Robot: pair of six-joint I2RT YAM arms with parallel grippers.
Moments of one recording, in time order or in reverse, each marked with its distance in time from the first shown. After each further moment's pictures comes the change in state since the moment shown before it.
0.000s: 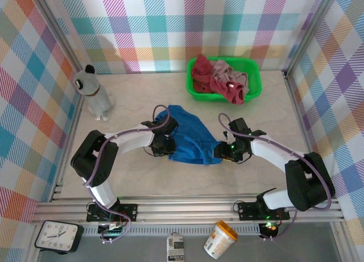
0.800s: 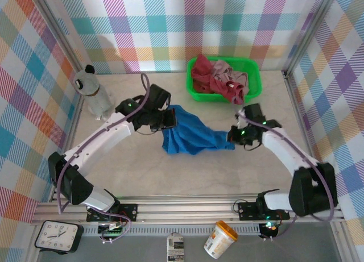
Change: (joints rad) left arm 0.000 -0.230 0.476 -0.312 0.022 0.069; right arm -0.177 -0.110 0.222 -0.137 0.039 -0.131
